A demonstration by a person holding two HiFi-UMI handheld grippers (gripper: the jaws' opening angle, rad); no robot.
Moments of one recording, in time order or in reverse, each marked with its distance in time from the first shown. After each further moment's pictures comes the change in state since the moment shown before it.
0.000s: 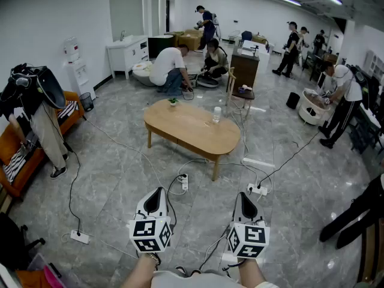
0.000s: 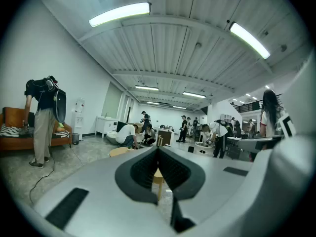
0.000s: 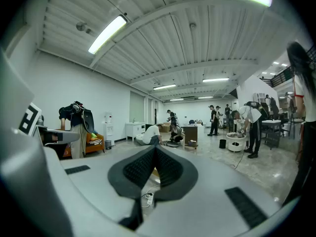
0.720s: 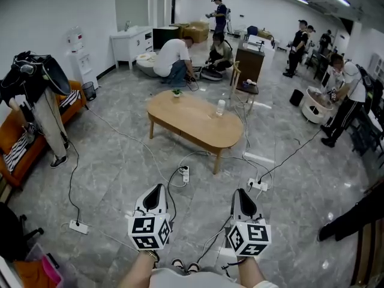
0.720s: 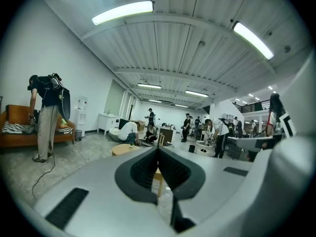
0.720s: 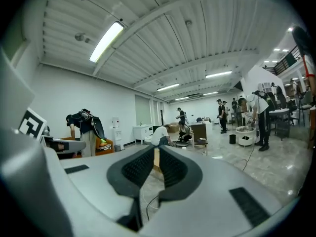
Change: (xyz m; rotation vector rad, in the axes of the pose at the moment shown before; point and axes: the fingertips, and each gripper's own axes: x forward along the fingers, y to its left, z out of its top) left arm -0.014 0.012 -0.010 -0.019 0.022 0.018; right arm -0.001 0.022 -0.003 0.078 -0.023 0.094
